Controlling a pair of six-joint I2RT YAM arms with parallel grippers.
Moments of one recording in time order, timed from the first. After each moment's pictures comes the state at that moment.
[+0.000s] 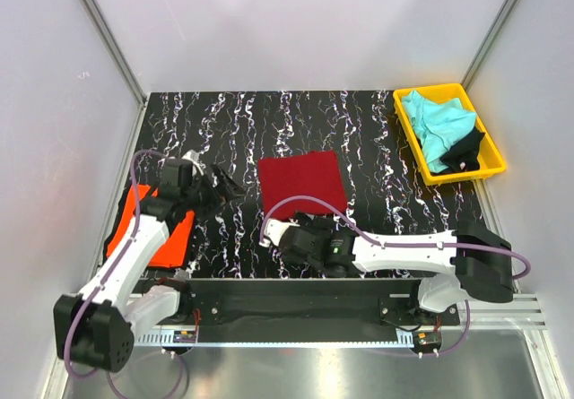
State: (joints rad) left arm -0.21 0.97 0.69 -0.49 0.30 -0.79; right arm 1.30 1.46 0.91 -0.45 0.60 -0.22
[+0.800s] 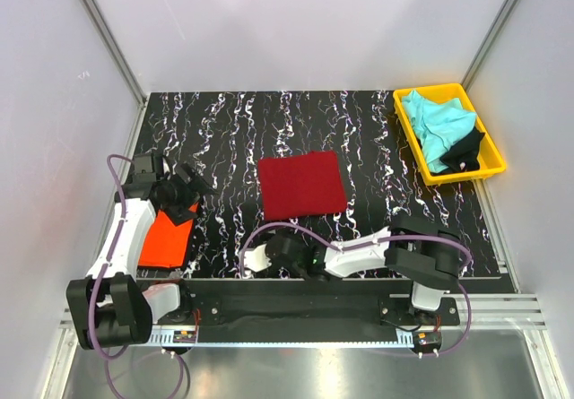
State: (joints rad) left arm 0.09 1.13 0.82 -0.72 0.33 -0.69; right arm 1.30 1.76 0.80 0.25 0.41 -0.79
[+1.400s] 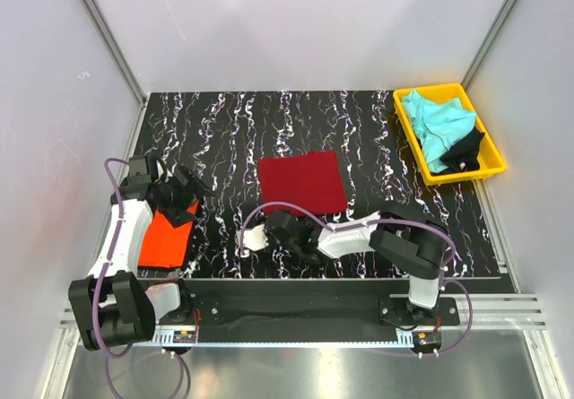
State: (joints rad) left arm 0.17 1.14 0.81 -0.72 0.42 -0.63; right arm 1.15 1.86 0.89 0.31 0.26 -0.90
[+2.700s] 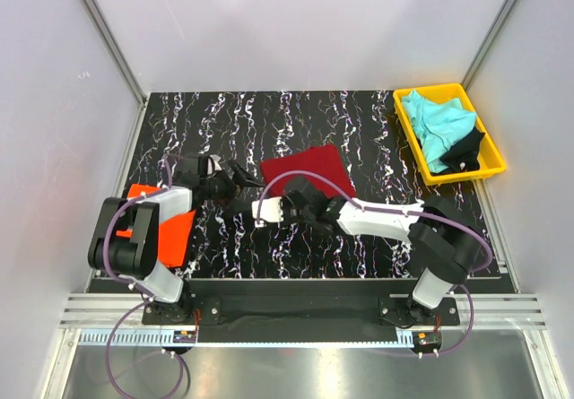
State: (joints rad) left arm -0.14 1.55 0.69 0.01 0.70 -1.02; right arm 0.96 1.68 0.97 0.00 0.04 -0.89
